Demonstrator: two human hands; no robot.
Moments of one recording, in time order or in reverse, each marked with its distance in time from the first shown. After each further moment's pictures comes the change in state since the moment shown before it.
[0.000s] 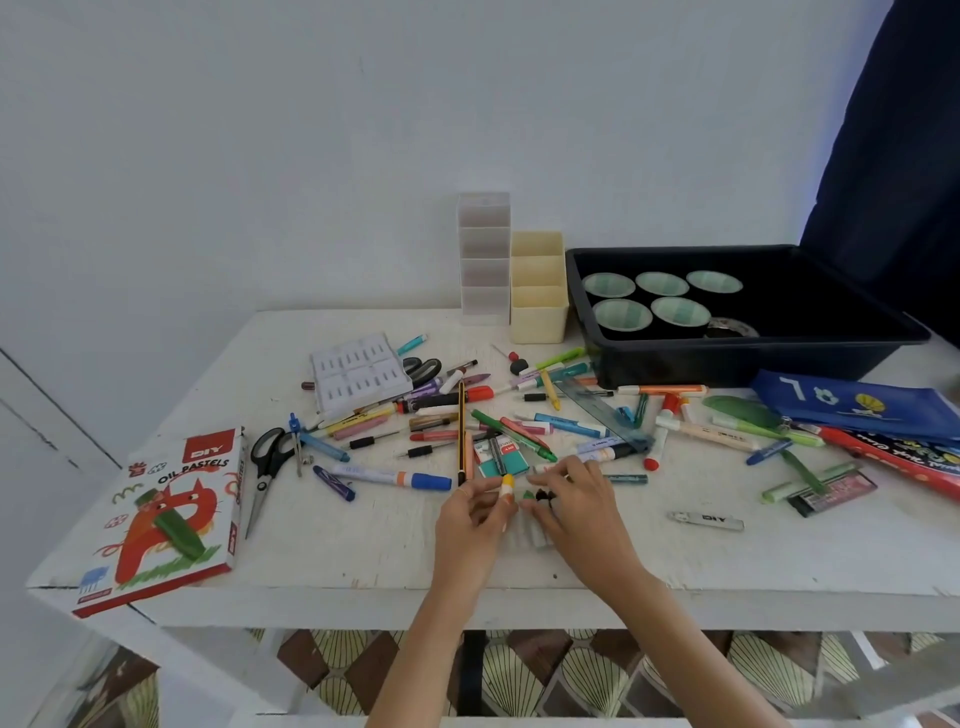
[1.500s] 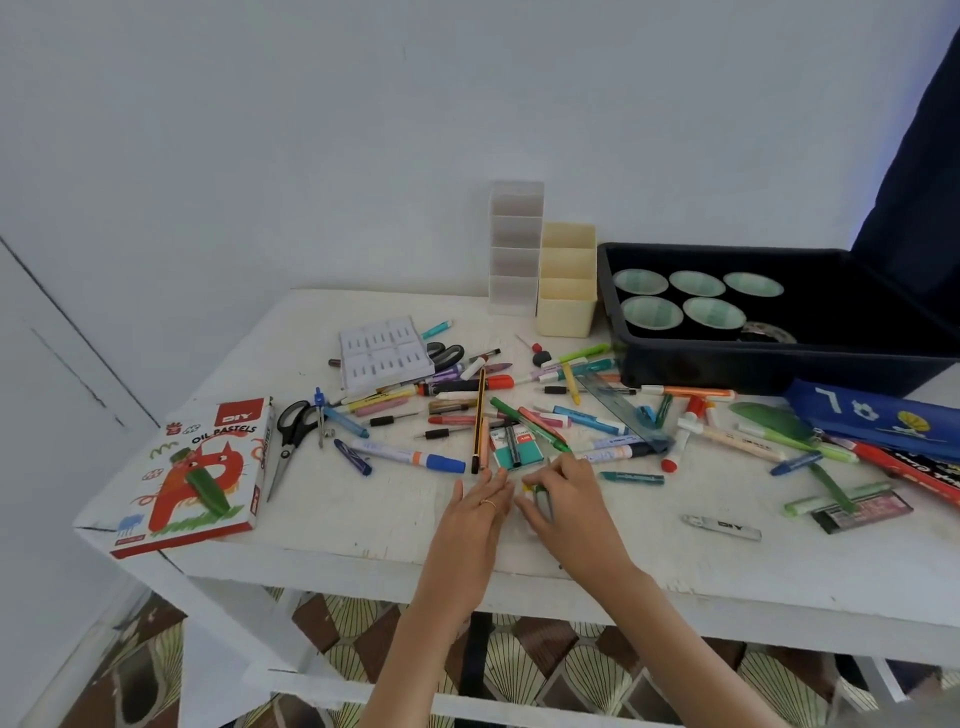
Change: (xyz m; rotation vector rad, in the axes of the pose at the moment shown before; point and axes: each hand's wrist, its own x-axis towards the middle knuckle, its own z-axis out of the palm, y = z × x) left_hand -0.004 -0.025 -0.020 0.834 -0.155 0.456; right_hand 0.001 -0.016 0.002 0.110 -0.127 -0.034
